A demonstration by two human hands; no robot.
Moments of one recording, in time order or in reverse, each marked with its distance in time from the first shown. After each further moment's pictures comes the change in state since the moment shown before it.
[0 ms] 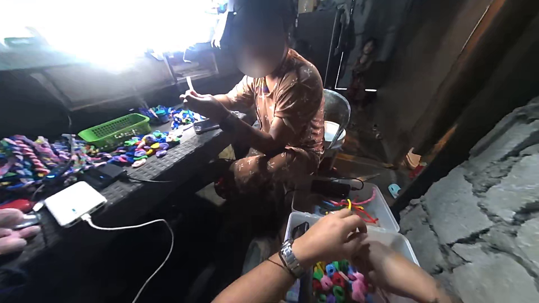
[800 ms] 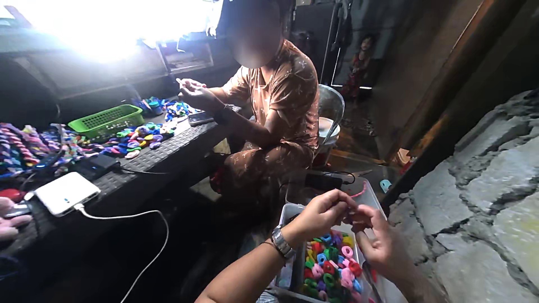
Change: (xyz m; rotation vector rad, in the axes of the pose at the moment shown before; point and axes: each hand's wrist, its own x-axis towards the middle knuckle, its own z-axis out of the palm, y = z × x) left_hand 0.002 0.003 -0.010 -0.665 0.168 -0.007; right_hand 0.001 -0.002 0.022 0.307 1.058 -0.450
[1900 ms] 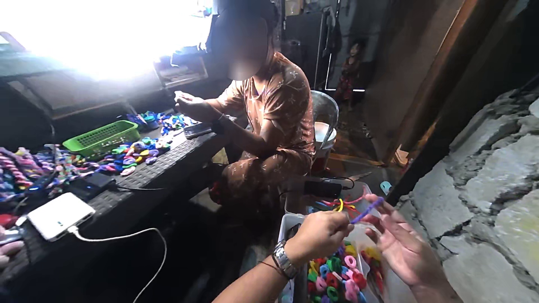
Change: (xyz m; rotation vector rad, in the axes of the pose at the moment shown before) left_hand -0.003 -0.008 0.005 0.620 -0.088 -0.055; right_hand 0.010 -0.003 -0.020 0.904 0.246 0.628
